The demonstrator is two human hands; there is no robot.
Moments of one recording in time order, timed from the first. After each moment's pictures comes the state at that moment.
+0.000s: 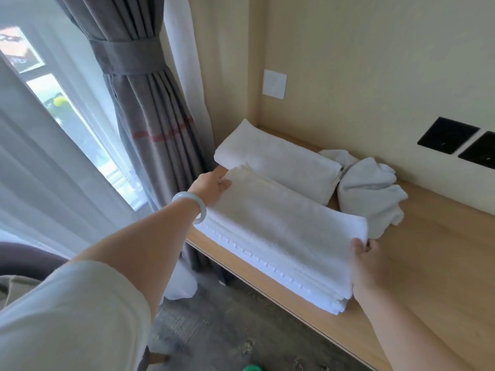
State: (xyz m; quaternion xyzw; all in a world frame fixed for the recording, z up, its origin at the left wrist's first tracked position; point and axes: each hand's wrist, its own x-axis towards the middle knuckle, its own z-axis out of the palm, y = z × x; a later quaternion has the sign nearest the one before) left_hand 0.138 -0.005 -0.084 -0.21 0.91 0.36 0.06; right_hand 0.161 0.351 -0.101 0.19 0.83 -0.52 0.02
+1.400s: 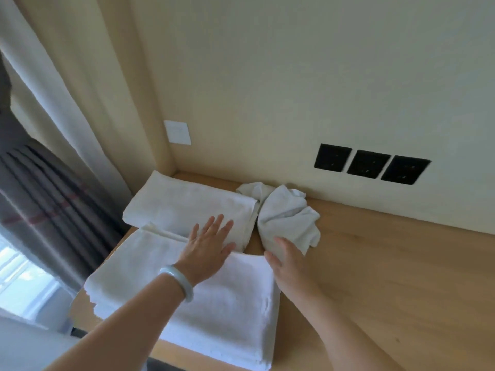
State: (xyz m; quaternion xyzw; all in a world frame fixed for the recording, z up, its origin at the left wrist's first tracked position) left_hand 0.079 0.185 -0.072 0.06 0.99 0.10 0.07; right_hand 0.095 0.397 -0.068 -0.04 0.91 -0.41 0.10
